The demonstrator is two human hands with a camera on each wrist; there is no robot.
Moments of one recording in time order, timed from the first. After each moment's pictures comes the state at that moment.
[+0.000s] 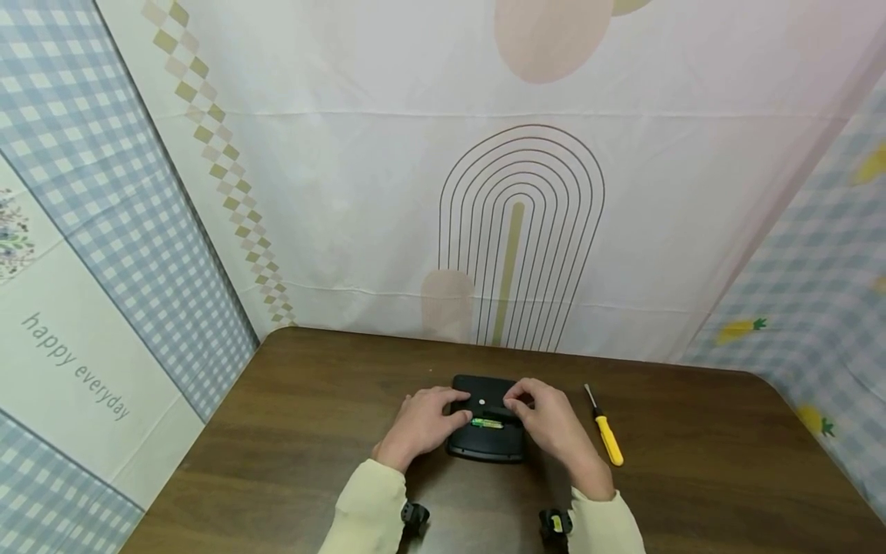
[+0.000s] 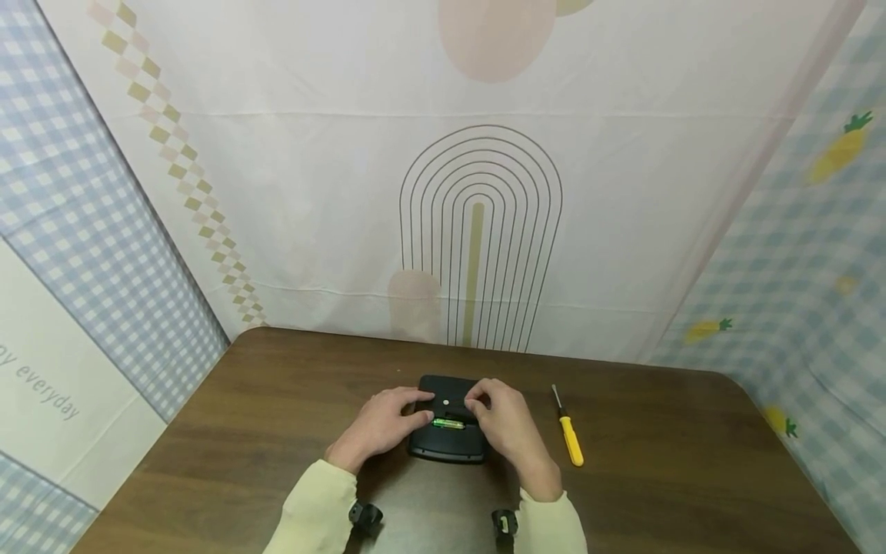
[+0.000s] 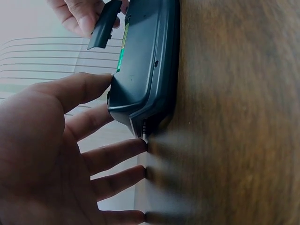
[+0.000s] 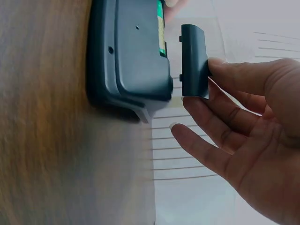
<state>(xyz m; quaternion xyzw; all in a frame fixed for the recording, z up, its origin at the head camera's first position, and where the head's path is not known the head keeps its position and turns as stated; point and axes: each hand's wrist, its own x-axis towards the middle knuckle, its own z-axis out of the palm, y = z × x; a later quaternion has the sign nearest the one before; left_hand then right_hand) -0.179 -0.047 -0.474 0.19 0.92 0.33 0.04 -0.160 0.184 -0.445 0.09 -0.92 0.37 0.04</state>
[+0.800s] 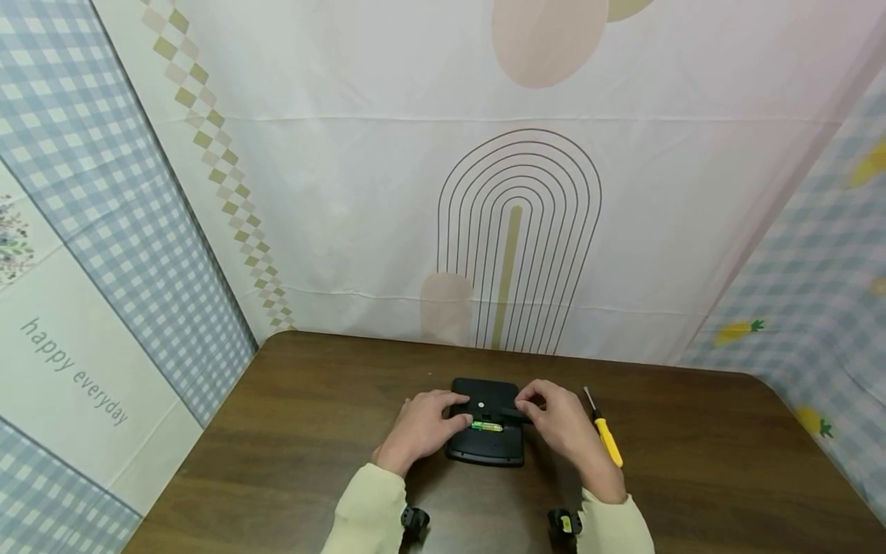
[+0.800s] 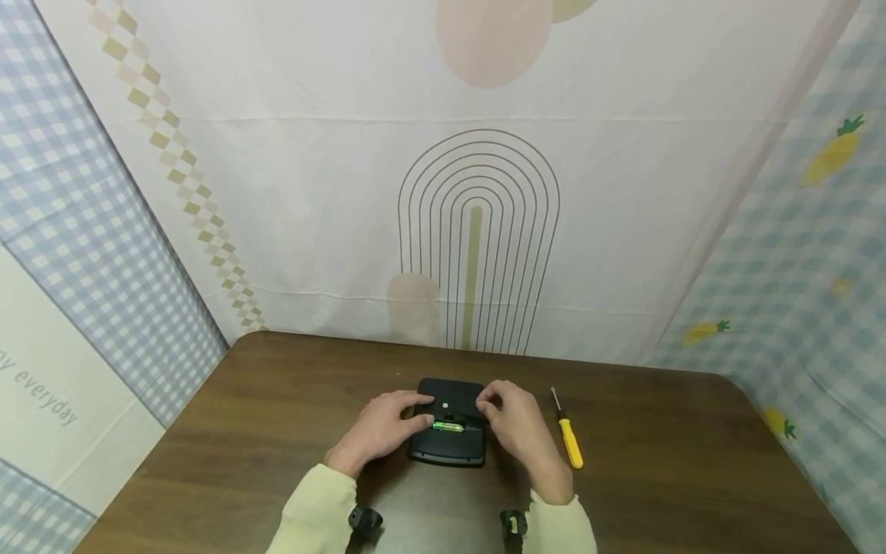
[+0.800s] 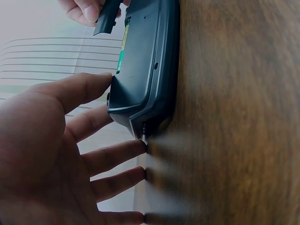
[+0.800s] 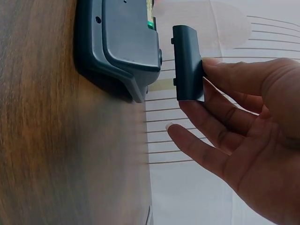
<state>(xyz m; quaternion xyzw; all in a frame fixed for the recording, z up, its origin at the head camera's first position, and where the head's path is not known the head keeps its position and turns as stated) -0.182 -0.046 -0.478 0.19 0.92 0.34 0.03 -0.160 0.200 -0.442 0.08 -0.93 0.36 0.05</state>
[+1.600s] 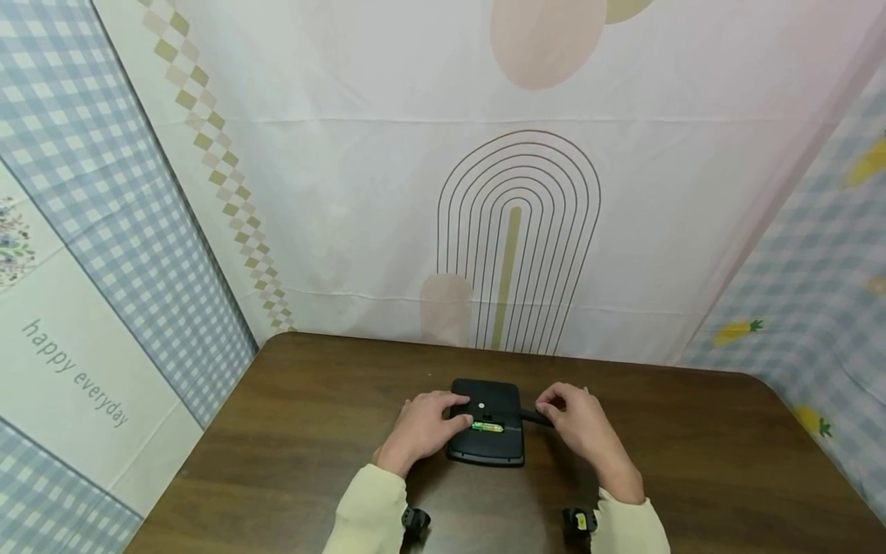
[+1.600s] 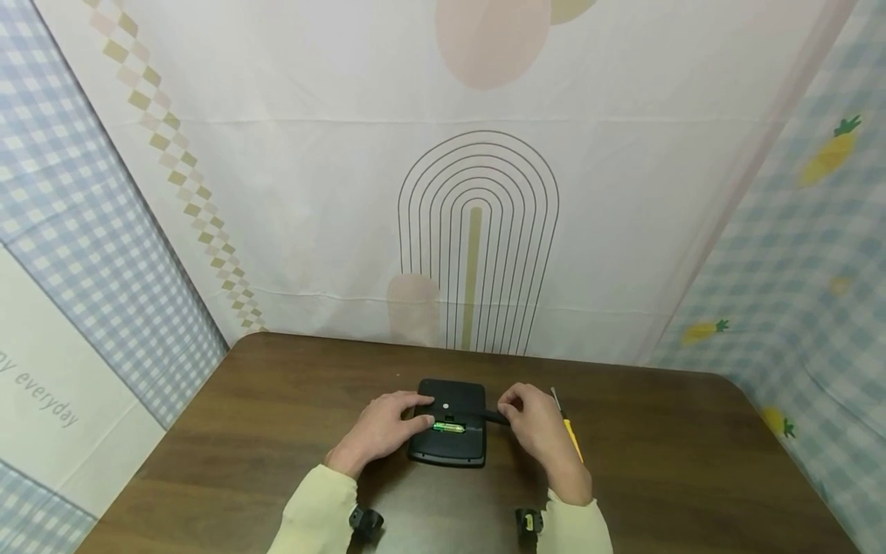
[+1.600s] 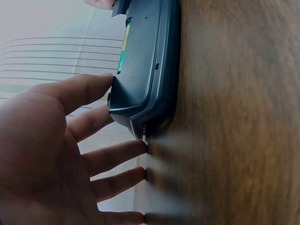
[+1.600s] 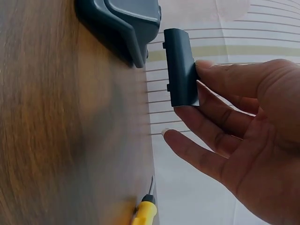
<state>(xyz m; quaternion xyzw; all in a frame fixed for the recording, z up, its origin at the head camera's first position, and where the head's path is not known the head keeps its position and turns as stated) -0.180 -0.046 -0.476 0.19 0.92 0.34 0.04 -0.161 0.226 -0.443 0.07 -0.94 0.33 0.03</state>
